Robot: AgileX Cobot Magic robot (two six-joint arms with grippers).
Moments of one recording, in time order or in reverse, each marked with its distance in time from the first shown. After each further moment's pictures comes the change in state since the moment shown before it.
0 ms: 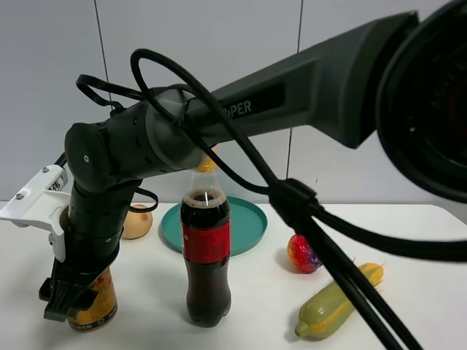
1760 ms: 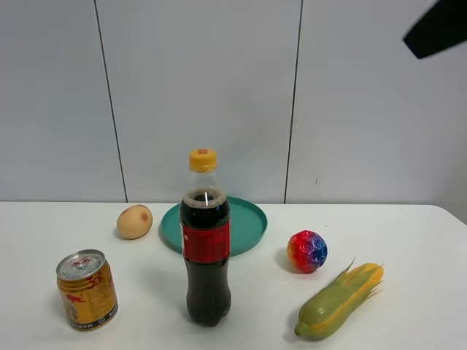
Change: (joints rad) left arm 0.000 0.000 0.000 0.000 0.000 0.000; right arm -0.276 -1.511 0.943 -0.454 0.143 0.538
